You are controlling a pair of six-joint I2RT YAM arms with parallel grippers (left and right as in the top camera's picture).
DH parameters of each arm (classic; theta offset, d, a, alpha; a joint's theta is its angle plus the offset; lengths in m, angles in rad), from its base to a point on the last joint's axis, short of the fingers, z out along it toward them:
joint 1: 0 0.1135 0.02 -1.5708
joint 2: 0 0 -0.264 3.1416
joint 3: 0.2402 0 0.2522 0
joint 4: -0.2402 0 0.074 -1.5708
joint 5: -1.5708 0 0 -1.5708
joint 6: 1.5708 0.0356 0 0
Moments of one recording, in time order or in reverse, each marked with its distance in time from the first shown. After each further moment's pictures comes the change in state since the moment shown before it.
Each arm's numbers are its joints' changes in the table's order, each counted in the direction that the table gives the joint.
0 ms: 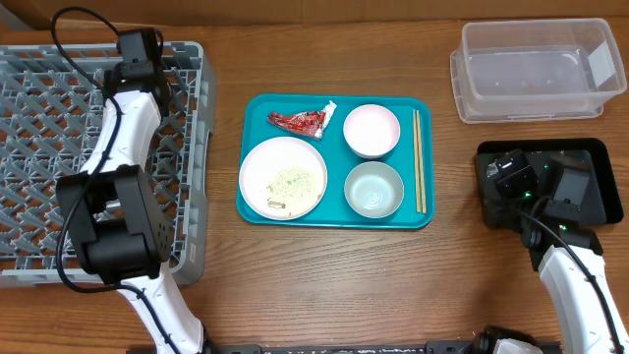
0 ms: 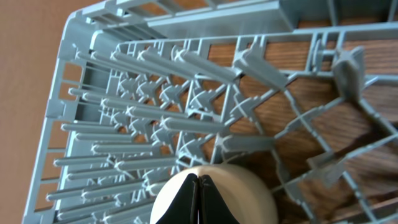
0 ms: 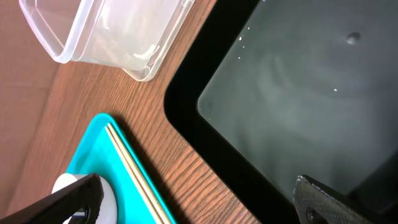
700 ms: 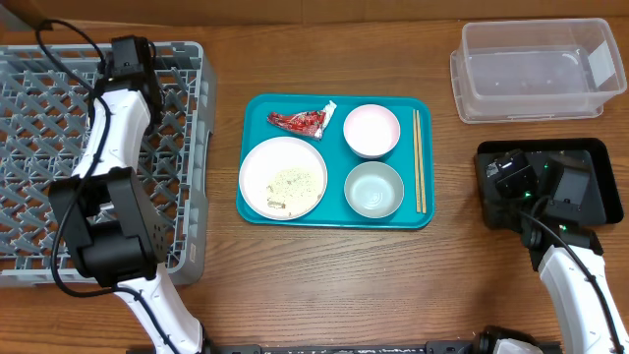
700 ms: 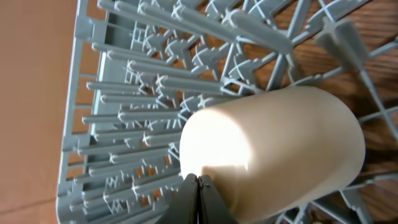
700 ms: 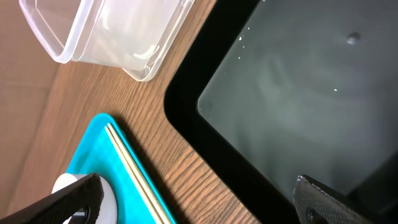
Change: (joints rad) left arm 0.026 -0.013 0.020 -0.272 0.145 -0.172; right arm 0.000 0.000 0.000 0.000 0.000 0.000
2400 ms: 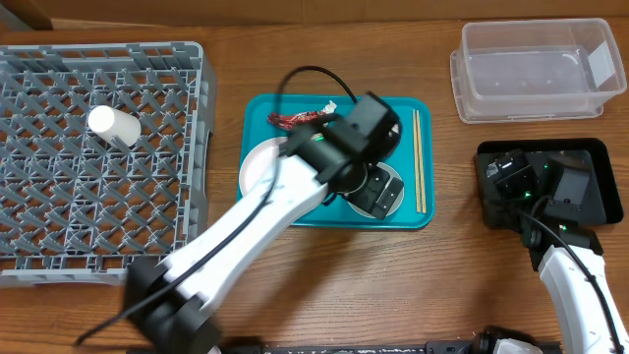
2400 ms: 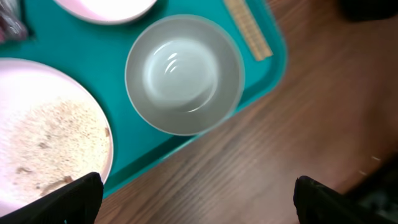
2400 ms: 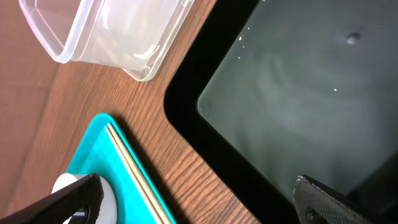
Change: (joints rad) left arm -0.927 -0.269 0.005 -0.398 -0.863 -0.316; right arm 0.000 0.000 0.000 0.000 0.000 0.000
